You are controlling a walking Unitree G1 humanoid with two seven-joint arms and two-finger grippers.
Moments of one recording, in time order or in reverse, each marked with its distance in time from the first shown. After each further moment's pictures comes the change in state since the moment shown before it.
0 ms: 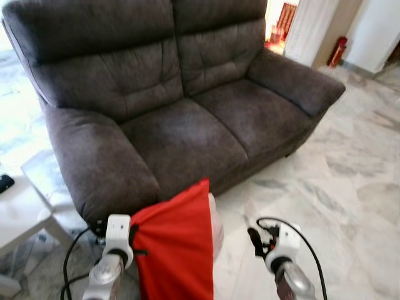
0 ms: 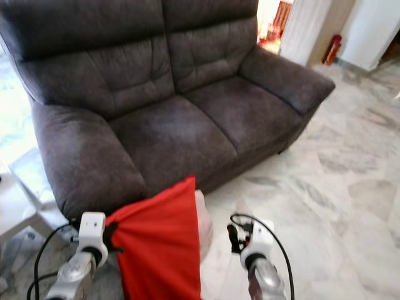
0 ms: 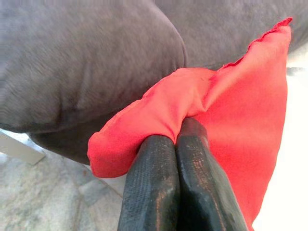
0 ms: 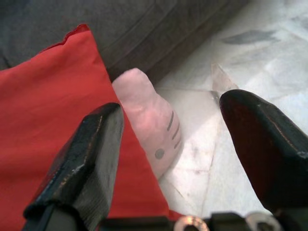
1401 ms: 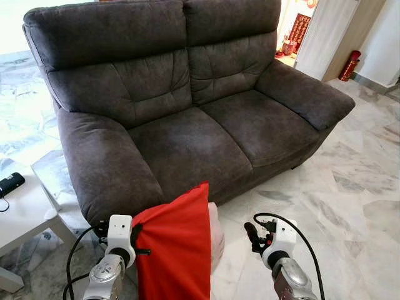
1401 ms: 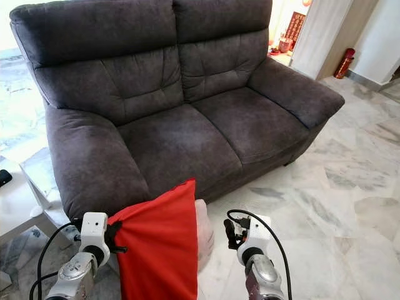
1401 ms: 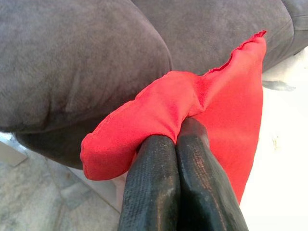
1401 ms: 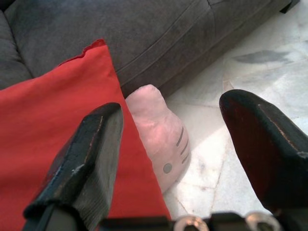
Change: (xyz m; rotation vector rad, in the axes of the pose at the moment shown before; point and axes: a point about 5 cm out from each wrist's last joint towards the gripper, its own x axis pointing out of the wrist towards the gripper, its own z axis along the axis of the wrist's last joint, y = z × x) left arm 0.001 -0.003 0.002 -0.035 -0.011 -0.063; right arm 0.006 0.009 0.010 -0.004 -0.032 0.029
